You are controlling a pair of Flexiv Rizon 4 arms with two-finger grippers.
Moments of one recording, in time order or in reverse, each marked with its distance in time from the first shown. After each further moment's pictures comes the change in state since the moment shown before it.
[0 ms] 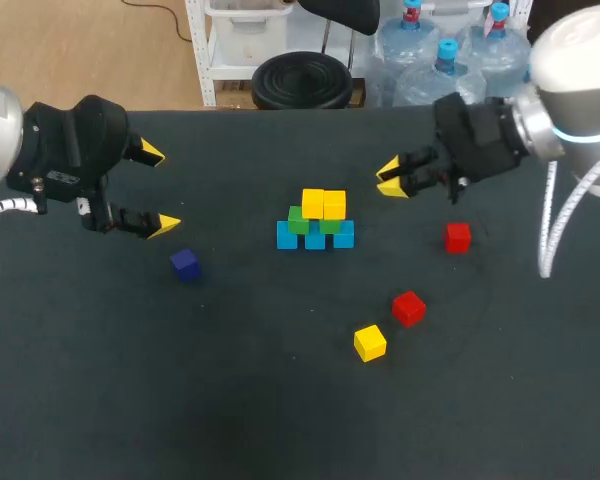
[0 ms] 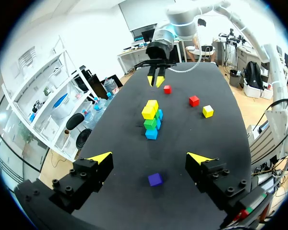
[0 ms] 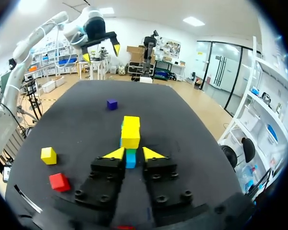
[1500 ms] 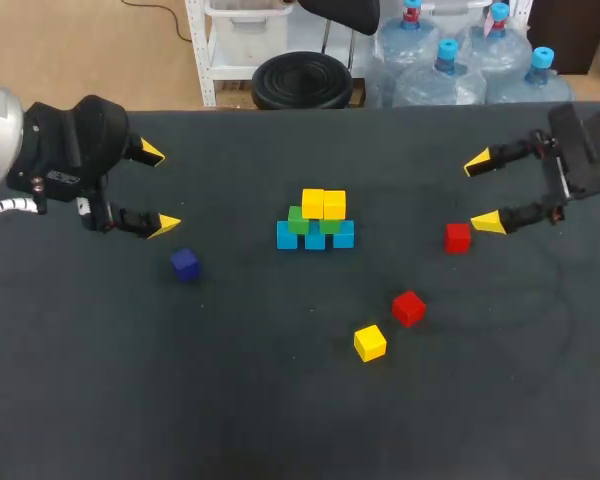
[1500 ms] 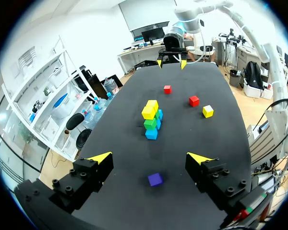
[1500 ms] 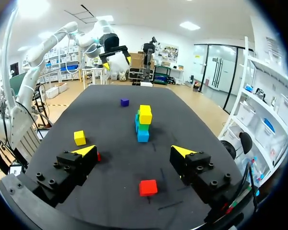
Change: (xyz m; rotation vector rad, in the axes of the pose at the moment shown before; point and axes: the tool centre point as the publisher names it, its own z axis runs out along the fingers) left arm -0.001 0.000 0.000 -0.002 0.001 0.035; right arm 0.038 0.036 -0.102 0.000 -0.046 0.029
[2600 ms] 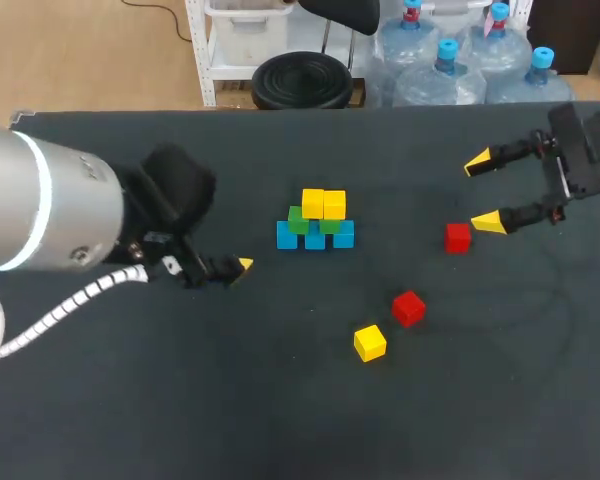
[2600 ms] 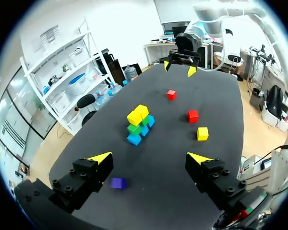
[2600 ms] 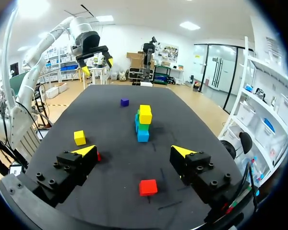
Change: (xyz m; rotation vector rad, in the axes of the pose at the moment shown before) left arm -0.053 -0.086 0.027 -0.158 0.083 -0.289; right arm 0.000 0.000 0.000 0.000 0.001 0.000
